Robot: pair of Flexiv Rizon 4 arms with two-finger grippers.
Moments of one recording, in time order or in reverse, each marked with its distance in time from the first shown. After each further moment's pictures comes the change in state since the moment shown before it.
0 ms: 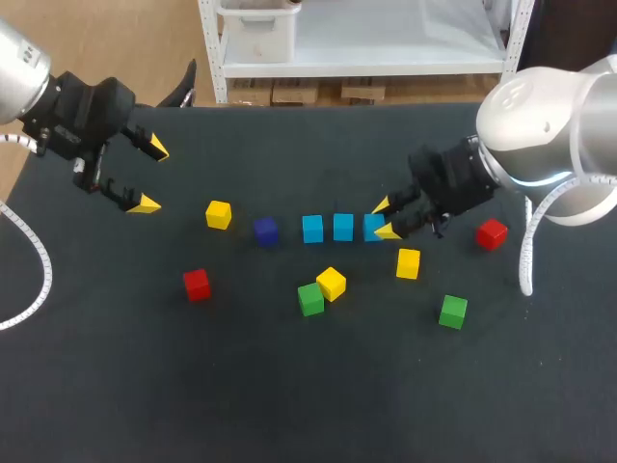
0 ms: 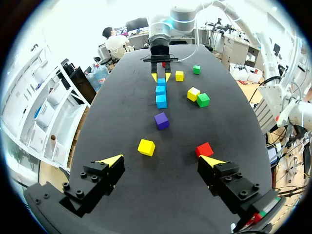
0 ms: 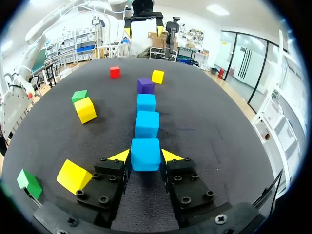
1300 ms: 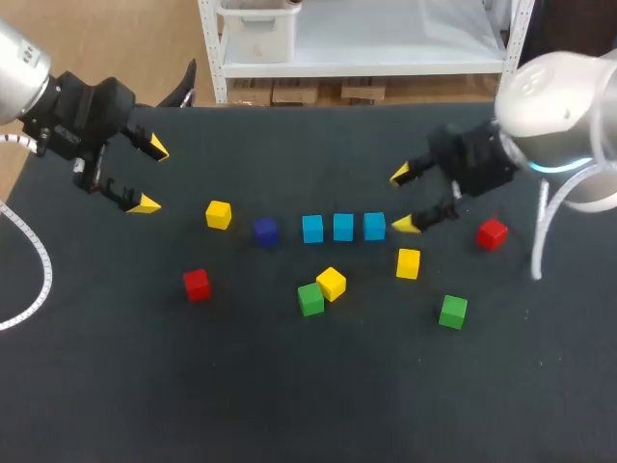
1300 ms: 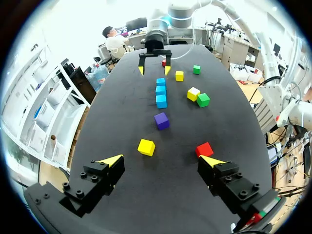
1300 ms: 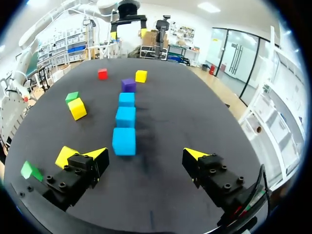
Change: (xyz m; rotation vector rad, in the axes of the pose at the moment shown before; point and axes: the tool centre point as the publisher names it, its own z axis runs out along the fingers) left arm 0.000 0.000 0.000 0.000 0.000 0.000; right arm 0.008 -0.030 -0.042 0.080 0.017 0.046
